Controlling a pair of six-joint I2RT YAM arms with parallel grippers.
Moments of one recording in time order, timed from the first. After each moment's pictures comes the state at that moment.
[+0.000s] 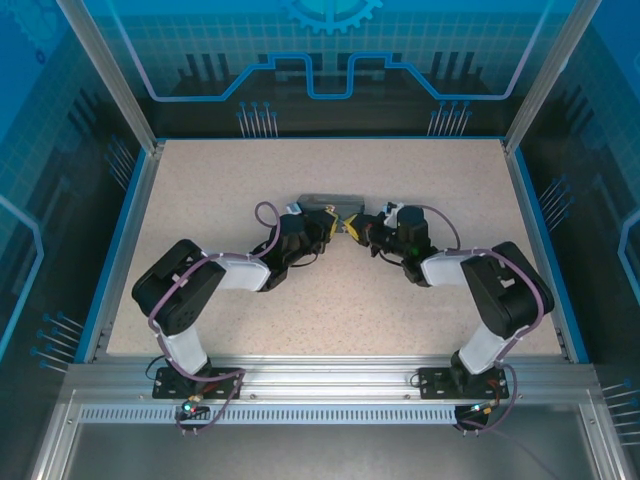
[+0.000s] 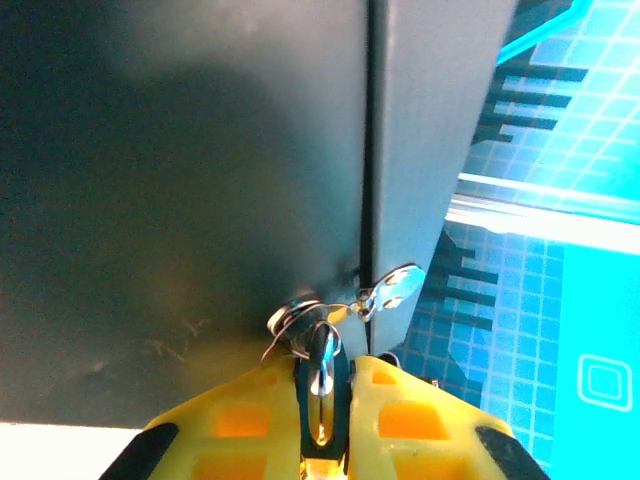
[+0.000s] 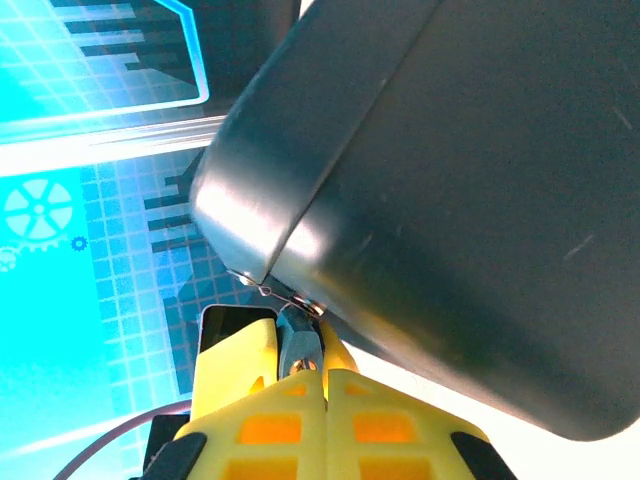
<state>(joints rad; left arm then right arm) -0.63 1.76 0.76 0.77 0.03 -1.65 0.41 1.66 0.63 0.74 -0.48 1.50</state>
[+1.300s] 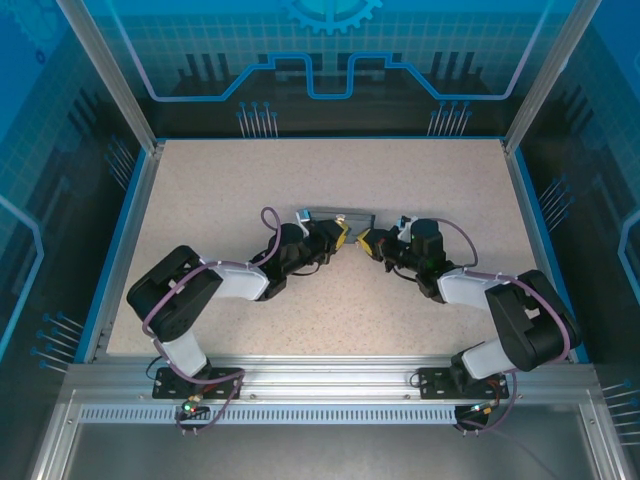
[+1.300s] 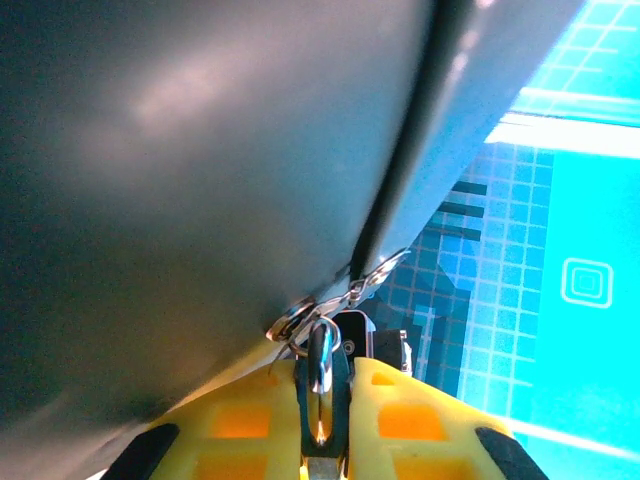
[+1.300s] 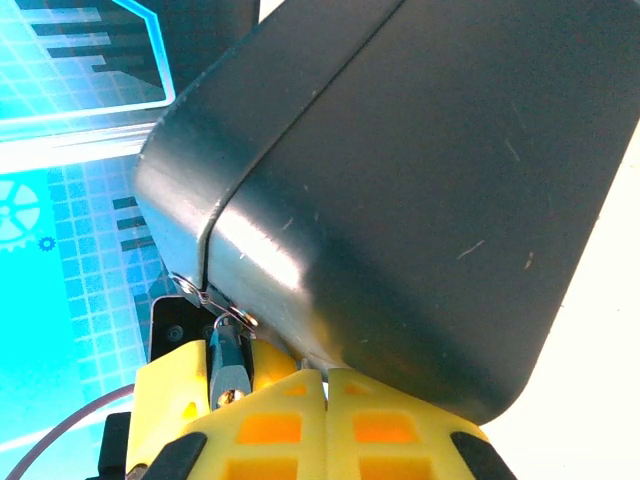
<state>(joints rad) -0.67 1.72 0.69 0.85 0.13 -1.64 0.38 1.46 0.49 0.60 -0.48 1.46</state>
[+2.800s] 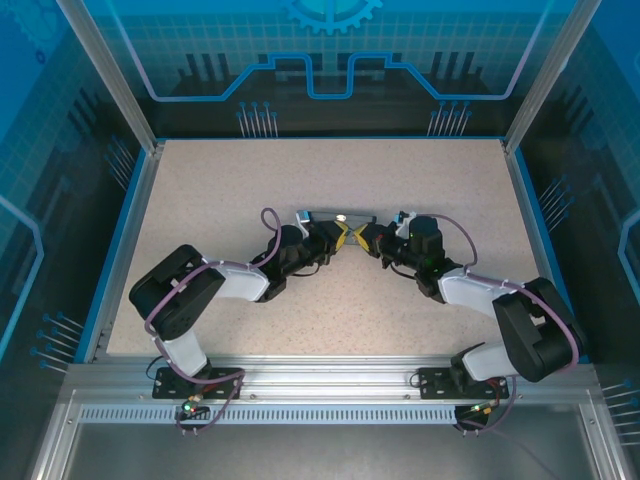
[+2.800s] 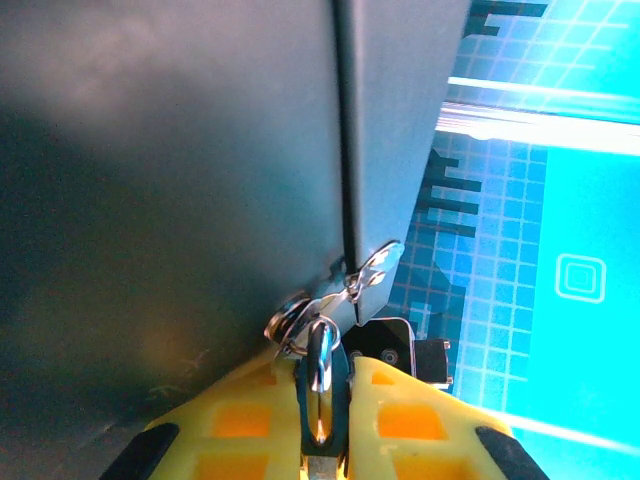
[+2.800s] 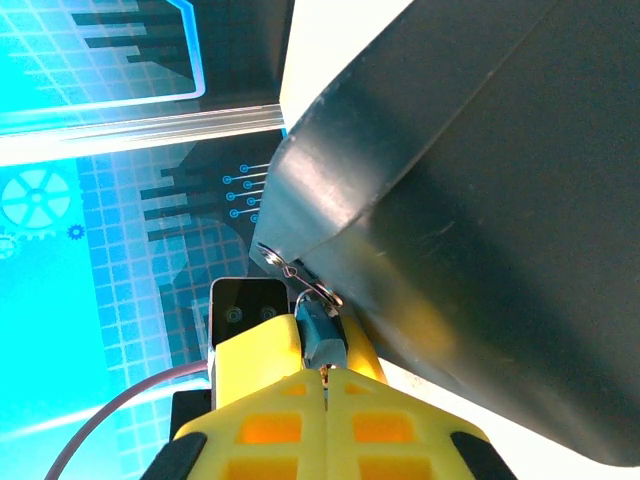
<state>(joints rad) -0.67 1.74 0.68 0.89 0.13 -1.64 0.41 1.40 0.52 0.57 -0.45 1.48</state>
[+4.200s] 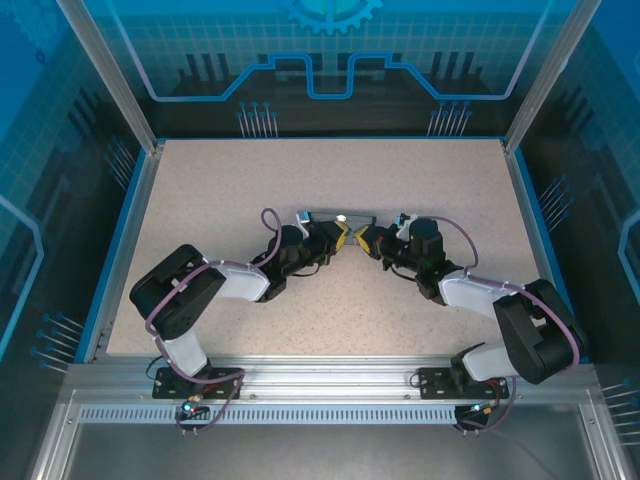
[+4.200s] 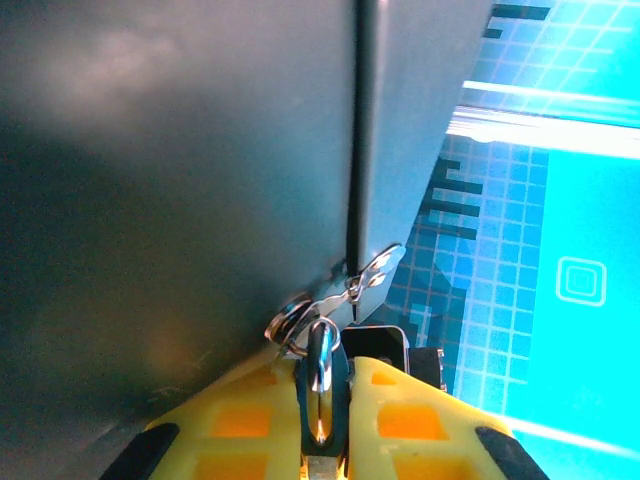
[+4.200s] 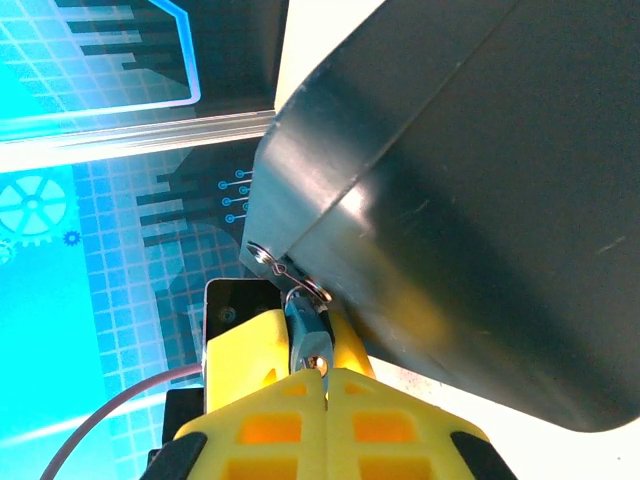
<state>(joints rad) -0.67 1.74 0.68 0.89 0.13 -1.64 0.42 1.39 0.50 0.57 -0.43 1.48</state>
